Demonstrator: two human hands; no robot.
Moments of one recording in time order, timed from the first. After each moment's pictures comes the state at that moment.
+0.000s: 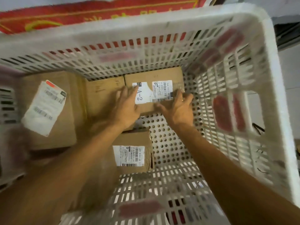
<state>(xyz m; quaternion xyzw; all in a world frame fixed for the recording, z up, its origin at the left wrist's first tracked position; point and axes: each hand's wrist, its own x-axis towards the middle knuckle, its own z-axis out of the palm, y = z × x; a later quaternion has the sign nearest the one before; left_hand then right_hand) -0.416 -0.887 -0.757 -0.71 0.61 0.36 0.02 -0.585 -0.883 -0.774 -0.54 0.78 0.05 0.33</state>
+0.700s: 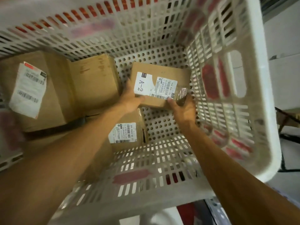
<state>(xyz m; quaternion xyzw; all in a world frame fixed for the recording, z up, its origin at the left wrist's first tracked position) -0.464 -0.859 -0.772 -0.70 0.41 0.59 0.00 -0.636 -0.801 -0.766 -0.23 0.78 -0.25 0.53</state>
